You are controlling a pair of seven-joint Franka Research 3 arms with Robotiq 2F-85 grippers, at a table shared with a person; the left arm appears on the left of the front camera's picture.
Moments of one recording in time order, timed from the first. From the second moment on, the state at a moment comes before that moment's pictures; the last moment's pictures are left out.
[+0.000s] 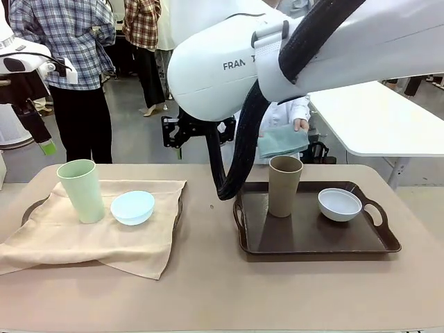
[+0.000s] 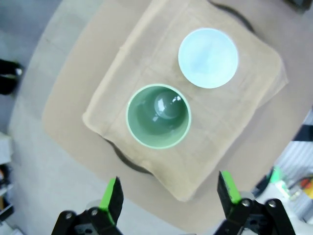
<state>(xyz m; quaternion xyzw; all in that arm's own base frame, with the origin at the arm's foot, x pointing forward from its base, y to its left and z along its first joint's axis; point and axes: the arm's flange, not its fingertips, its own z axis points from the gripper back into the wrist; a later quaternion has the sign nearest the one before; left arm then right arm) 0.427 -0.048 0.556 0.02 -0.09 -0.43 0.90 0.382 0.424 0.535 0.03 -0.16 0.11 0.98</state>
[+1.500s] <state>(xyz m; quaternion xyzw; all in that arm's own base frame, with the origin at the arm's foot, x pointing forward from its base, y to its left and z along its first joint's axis) 0.407 -0.147 0.550 -0.10 0.01 -0.21 0.97 0.381 0.198 0.543 0.13 -0.08 0.01 0.99</state>
